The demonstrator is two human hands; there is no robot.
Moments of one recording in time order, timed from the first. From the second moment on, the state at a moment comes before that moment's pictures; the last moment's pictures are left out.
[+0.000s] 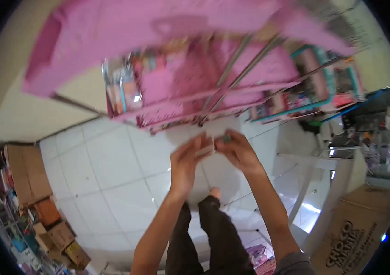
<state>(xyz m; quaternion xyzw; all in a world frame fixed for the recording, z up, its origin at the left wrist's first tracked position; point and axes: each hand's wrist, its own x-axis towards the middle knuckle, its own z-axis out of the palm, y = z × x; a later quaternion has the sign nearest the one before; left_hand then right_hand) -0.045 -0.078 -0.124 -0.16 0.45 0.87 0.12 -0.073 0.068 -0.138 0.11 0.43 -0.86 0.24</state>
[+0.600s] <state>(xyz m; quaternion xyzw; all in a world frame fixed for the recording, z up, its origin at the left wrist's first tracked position) -0.199 0.096 0.101 0.32 0.89 0.19 -0.26 -0.244 0.263 0.166 0.02 0.88 -0.45 -0.13</state>
